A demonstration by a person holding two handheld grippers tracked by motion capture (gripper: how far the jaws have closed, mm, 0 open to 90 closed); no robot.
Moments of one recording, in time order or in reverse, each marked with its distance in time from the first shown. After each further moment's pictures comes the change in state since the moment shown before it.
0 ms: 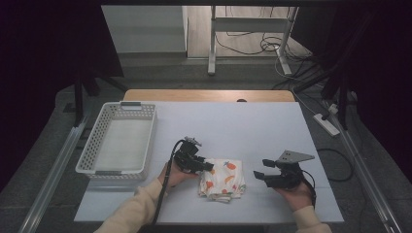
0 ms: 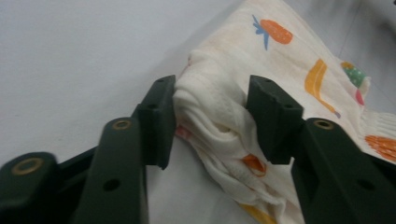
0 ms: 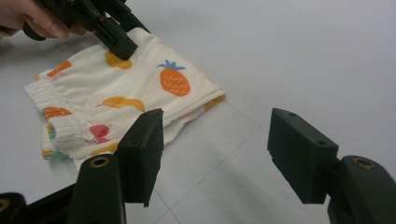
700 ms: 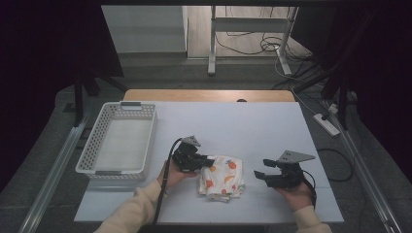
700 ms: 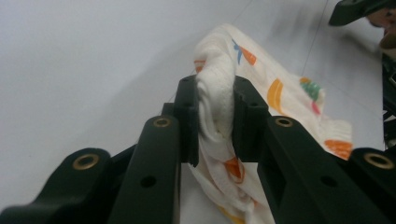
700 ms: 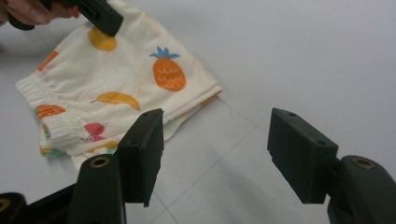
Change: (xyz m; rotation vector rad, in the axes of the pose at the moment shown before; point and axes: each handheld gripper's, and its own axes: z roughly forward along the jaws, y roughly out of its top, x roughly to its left) left arm -0.020 0.002 -0.023 -0.127 0.014 0.126; right arm -0.001 -0.001 -0.001 0.000 -0.011 0.000
